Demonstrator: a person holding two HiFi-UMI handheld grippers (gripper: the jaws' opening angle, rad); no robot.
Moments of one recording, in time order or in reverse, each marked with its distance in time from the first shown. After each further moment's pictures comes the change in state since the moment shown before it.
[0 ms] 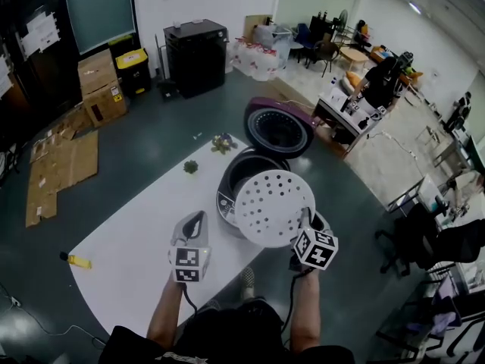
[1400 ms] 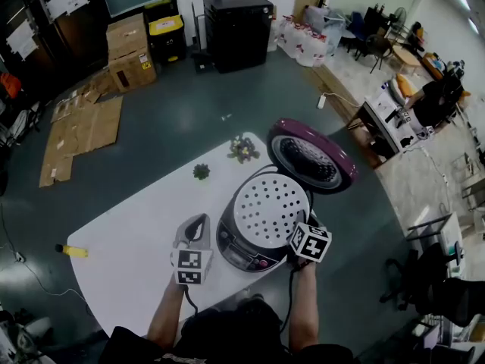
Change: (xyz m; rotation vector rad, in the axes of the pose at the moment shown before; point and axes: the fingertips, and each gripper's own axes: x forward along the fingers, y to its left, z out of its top) left arm 0.115 0.041 -0.039 -0.075 0.193 0.172; right arm 0.213 0.023 -0.030 -0.066 0.321 0.147
